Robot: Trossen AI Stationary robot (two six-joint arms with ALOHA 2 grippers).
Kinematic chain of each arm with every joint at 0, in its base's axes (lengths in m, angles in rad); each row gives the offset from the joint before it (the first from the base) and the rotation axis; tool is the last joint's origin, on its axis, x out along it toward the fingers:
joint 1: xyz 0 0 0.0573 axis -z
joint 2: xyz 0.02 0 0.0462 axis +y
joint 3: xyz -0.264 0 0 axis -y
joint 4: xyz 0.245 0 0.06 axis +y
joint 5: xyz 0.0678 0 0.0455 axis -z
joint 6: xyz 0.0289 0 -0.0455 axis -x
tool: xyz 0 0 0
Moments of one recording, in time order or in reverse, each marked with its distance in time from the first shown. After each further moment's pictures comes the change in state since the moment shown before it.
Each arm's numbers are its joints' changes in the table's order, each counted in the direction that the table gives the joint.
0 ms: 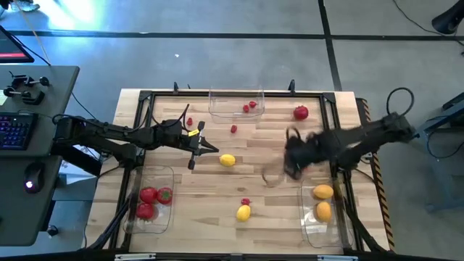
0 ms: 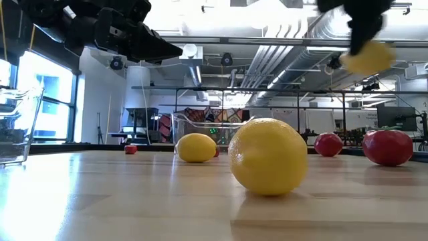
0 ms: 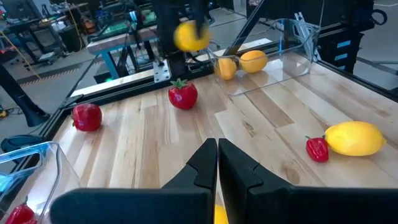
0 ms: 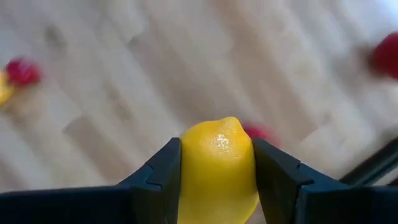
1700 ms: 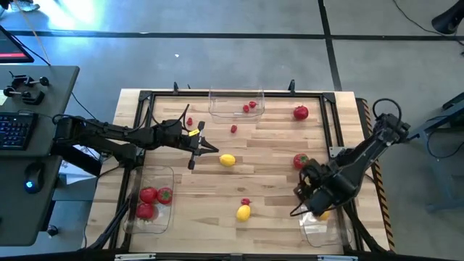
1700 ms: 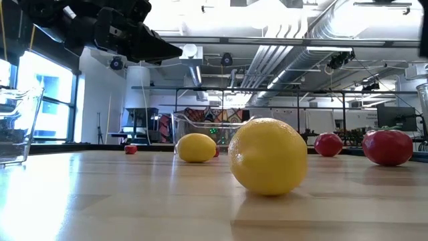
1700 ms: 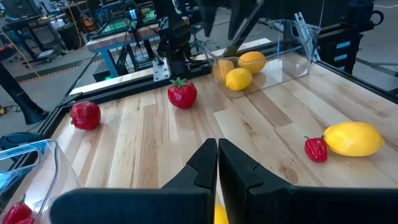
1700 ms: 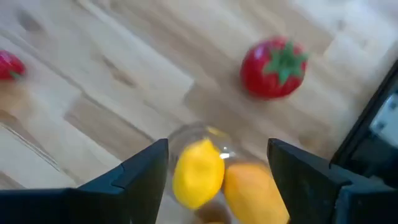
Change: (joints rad) left arm 0.000 0.000 0.000 0.004 0.000 0.010; right arm -0.472 0.075 -0.091 0.074 0.148 -0.805
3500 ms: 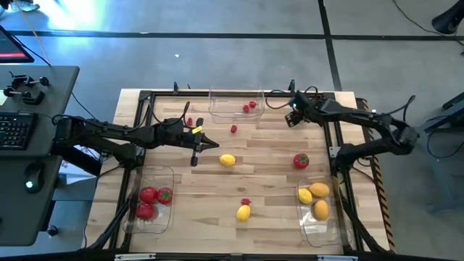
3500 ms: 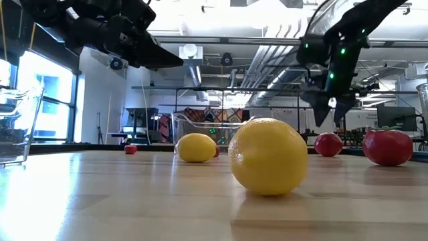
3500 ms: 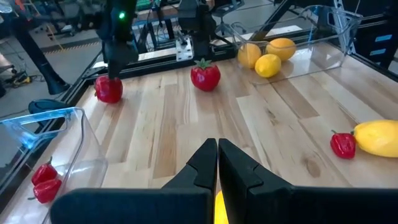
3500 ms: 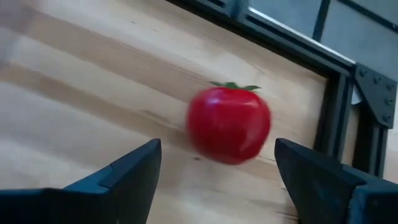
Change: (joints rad) left arm -0.022 0.000 0.013 0.059 -0.091 0.052; right arm 1.388 -0.133 -0.408 -0.756 0.068 1.257
